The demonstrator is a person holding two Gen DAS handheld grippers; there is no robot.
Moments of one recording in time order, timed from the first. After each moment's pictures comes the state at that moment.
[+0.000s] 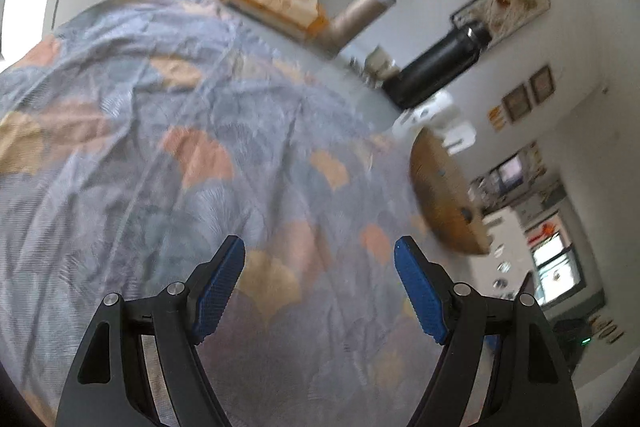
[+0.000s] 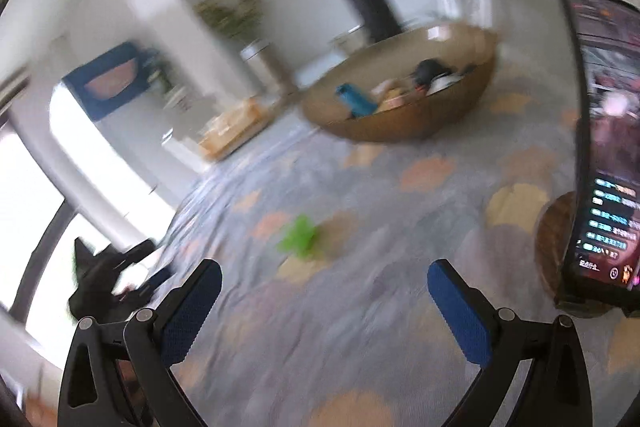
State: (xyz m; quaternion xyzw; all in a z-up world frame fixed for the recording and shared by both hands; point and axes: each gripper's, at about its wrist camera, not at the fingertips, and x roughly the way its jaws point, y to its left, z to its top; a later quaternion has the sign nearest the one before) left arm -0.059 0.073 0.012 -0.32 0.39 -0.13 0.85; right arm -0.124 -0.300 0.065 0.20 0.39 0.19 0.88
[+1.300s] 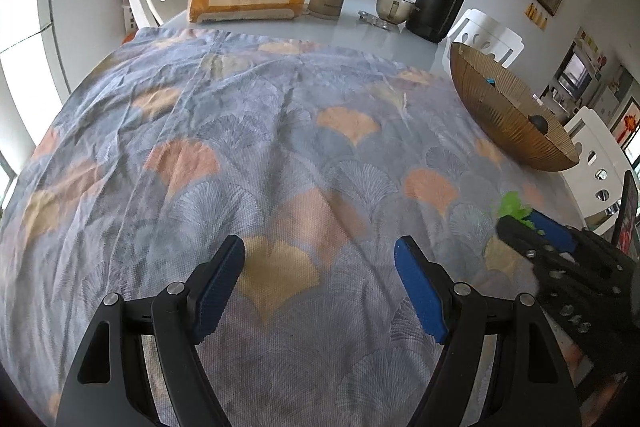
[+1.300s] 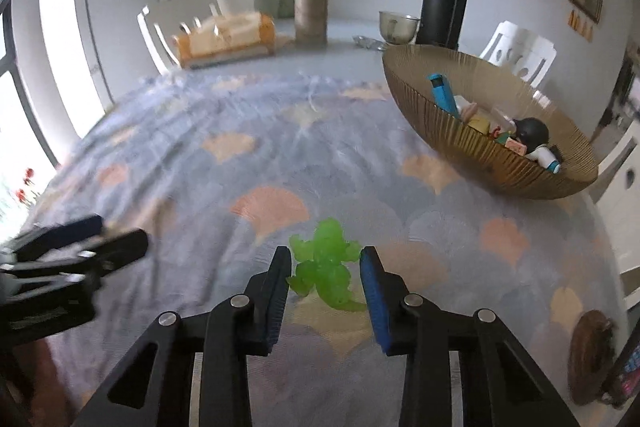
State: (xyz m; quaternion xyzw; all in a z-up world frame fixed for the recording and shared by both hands) left arm -0.054 0.007 0.015 -0.10 0.43 -0.06 0.89; right arm -0.060 -0.158 0.046 -0.03 0.42 0.11 0.90
